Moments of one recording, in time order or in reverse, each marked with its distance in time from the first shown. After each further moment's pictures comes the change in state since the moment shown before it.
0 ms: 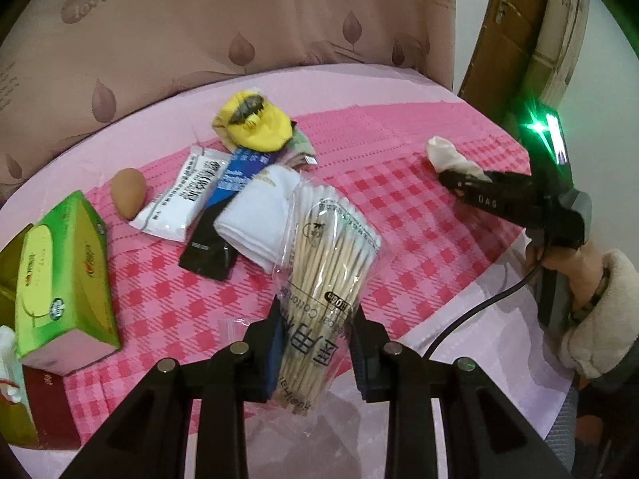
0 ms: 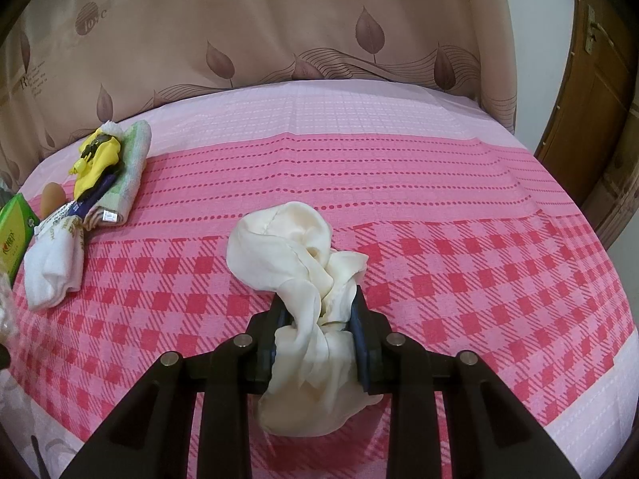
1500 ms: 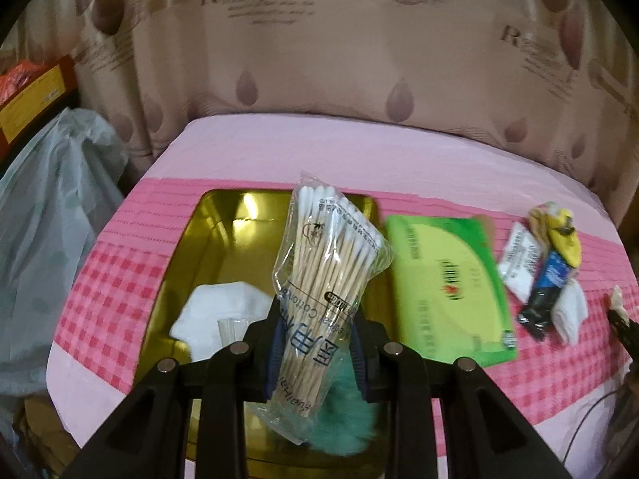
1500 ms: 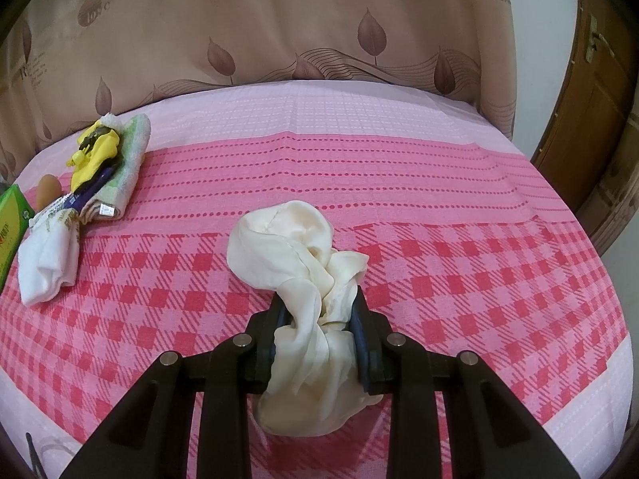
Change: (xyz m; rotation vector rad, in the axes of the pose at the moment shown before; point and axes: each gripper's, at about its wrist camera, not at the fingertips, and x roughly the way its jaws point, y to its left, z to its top) left arm -0.094 0.253 -0.044 -0.471 -0.078 0.420; right arm -0.001 -0.004 0.002 -0.024 -0.002 -0.018
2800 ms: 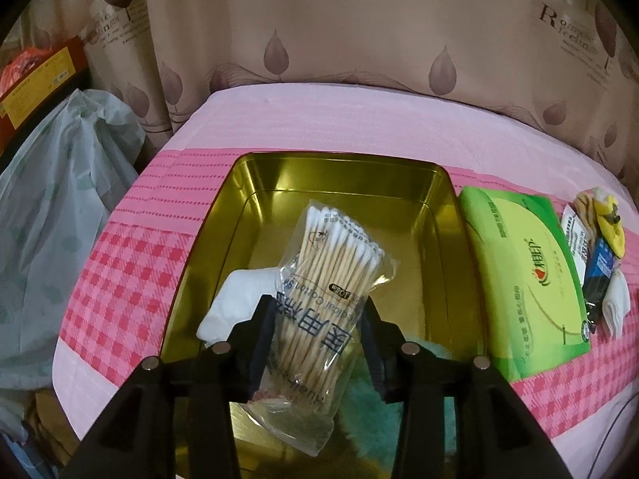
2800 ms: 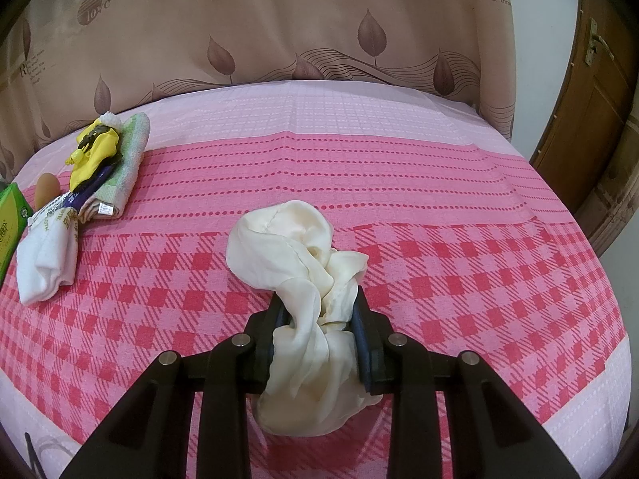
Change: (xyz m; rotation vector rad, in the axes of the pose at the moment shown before) left arm 0.035 0.025 -0.007 -0.007 0.069 0.062; right arm 0.000 0.001 0.000 -0.003 -0.002 -0.005
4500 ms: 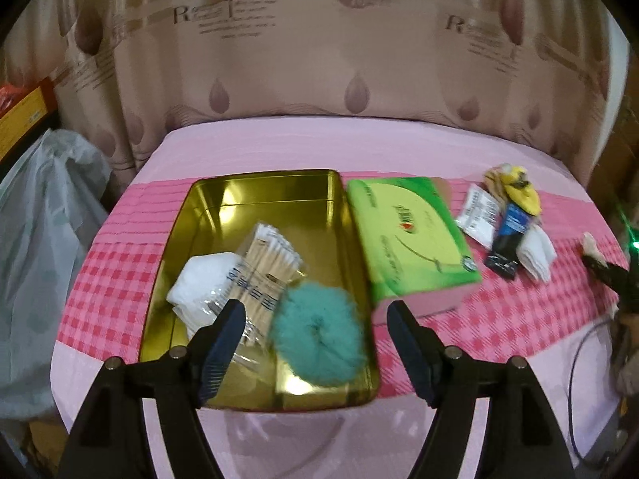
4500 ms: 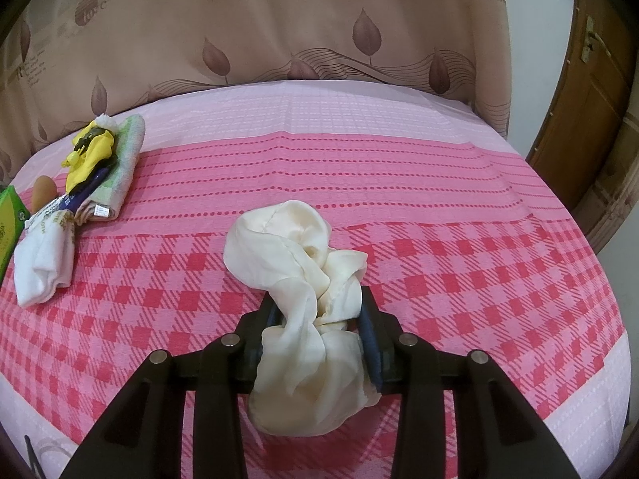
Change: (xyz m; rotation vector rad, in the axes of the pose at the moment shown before) left arm -0.086 -0.030 -0.039 0.127 -0.103 -0.168; right arm 0.001 -0.001 -0.003 0.001 -0.001 -0.018
